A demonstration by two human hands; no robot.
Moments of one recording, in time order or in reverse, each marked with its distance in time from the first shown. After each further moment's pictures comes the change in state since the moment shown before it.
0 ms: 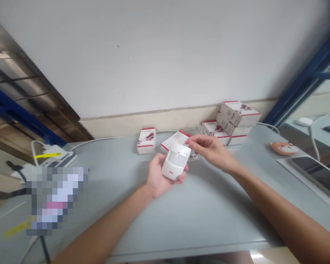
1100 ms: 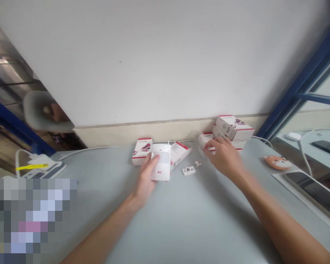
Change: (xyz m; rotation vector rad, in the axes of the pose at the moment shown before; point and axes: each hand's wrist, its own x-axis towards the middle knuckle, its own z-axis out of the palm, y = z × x) left_hand -0.007 0.025 0.010 0.352 0.359 0.426; right_hand 0.014 0.032 -0.052 -1.148 0.398 0.001
